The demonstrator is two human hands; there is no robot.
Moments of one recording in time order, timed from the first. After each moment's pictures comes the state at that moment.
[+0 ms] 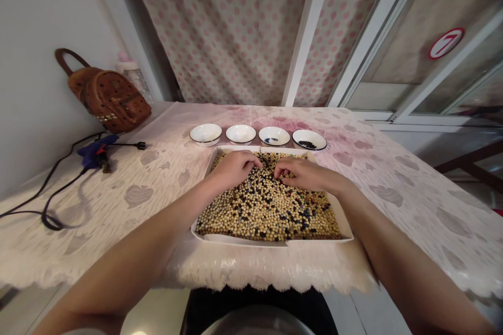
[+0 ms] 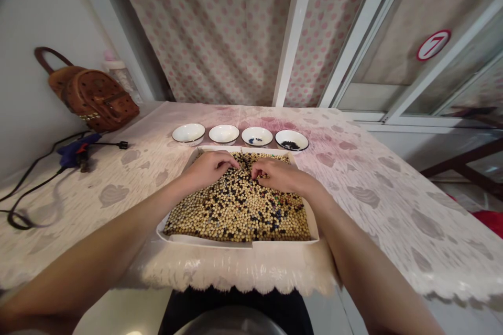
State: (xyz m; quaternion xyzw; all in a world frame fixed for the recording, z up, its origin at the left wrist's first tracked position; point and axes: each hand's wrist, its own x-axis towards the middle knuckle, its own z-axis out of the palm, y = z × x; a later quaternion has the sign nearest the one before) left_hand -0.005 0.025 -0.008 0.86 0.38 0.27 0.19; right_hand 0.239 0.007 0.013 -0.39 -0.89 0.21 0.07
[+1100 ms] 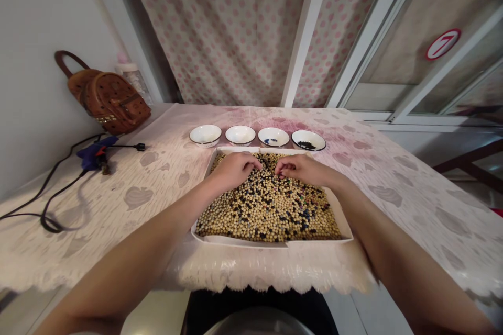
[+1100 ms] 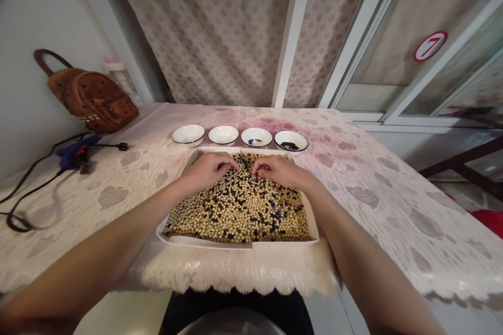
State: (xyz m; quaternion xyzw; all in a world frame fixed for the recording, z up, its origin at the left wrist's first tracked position) left_hand -0.006 0.024 -0.009 0.86 0.39 0.27 0.19; right_hand 0.246 0.021 0.004 -0.43 -0.83 0.33 0.14
